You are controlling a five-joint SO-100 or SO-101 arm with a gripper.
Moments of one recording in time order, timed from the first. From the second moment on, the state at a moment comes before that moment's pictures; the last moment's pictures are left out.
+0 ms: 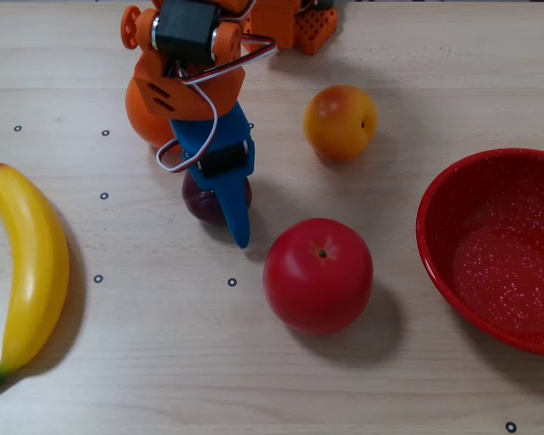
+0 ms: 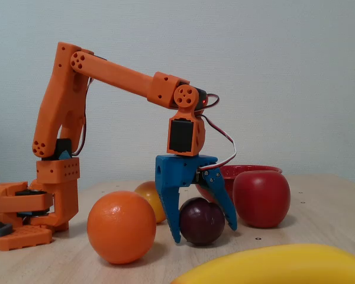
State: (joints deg) arm 15.0 73.2 88.5 75.4 -29.7
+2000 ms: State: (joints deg) arm 15.0 87.7 73.7 95.0 -30.8
